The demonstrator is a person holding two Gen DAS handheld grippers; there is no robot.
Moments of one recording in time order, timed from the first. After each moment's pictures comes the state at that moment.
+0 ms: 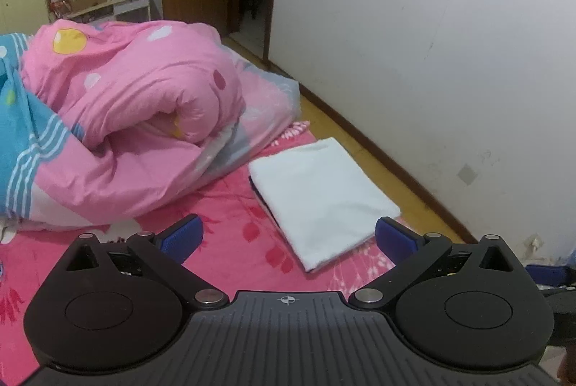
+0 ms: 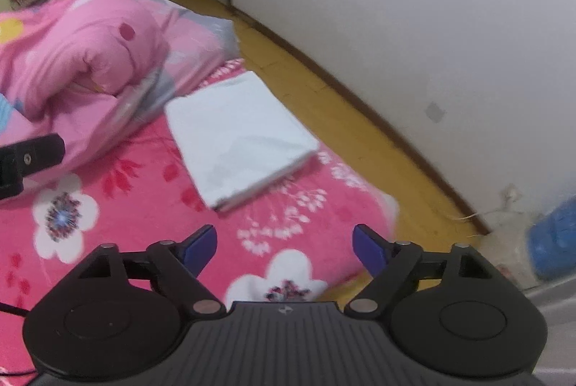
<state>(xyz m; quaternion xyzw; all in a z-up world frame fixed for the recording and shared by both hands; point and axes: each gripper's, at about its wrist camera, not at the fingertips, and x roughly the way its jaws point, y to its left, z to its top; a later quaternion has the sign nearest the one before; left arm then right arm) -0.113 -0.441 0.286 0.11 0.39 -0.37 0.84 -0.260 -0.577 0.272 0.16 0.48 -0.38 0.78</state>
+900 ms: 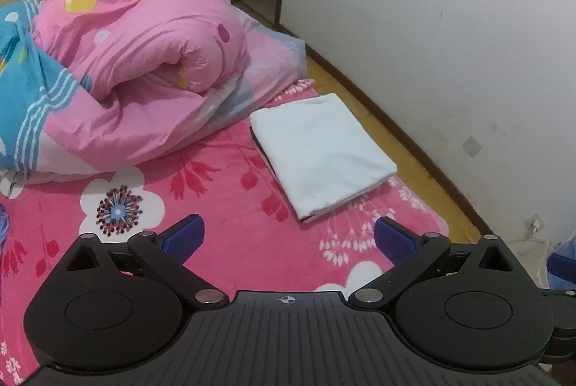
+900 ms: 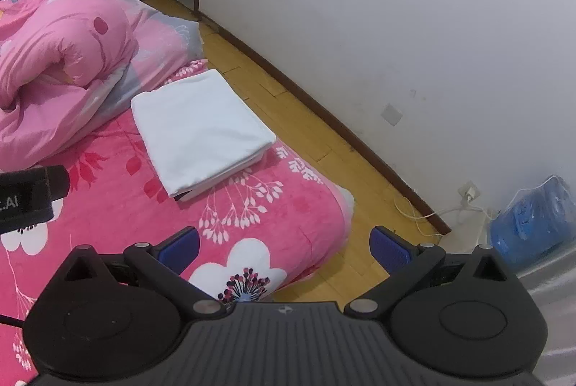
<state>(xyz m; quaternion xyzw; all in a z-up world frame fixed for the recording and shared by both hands) -0.156 -0.438 0.276 0.12 0.44 -0.33 0.83 -0.293 -0.548 0.268 0.13 0.47 -0.43 0.76</state>
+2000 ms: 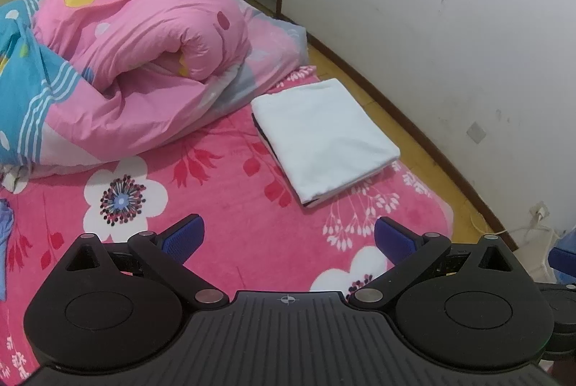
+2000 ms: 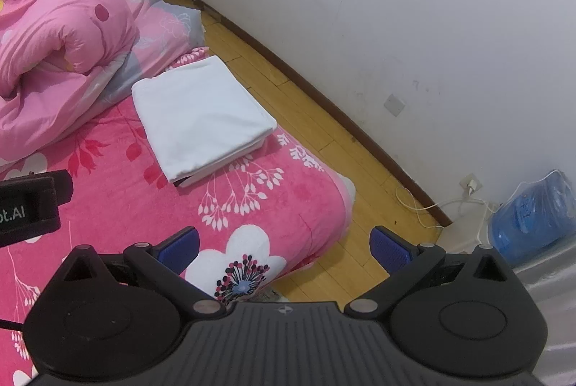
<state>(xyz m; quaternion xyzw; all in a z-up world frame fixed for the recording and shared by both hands) -0.168 -0.436 0.275 0.13 0.45 -0.33 0.82 -0.299 -0.546 0.259 0.13 0.48 -0.42 0.76</state>
